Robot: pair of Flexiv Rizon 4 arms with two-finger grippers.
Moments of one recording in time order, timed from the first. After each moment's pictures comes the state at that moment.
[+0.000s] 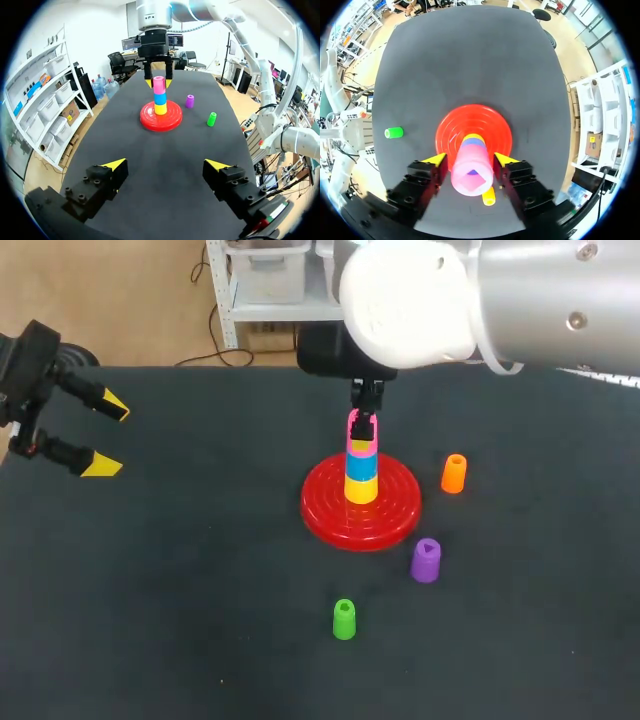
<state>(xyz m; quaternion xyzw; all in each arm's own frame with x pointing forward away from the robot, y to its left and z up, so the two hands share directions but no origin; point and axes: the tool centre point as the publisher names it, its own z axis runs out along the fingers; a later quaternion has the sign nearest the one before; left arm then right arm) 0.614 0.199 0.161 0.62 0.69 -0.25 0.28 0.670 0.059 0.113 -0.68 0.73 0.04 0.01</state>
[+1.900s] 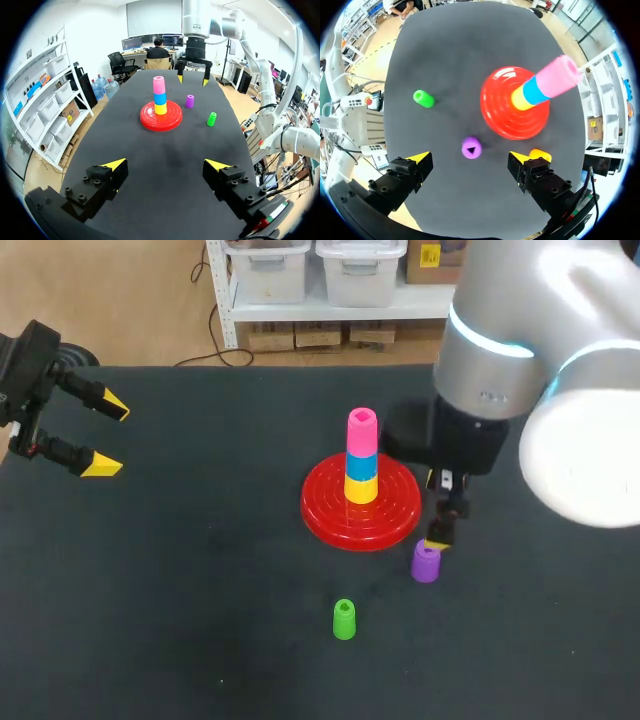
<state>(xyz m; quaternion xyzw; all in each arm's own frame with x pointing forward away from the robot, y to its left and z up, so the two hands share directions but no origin) 0.614 0.199 0.161 0.62 0.69 -0.25 0.28 0.542 -0.023 0.094 -0.65 0.76 0.04 0.03</state>
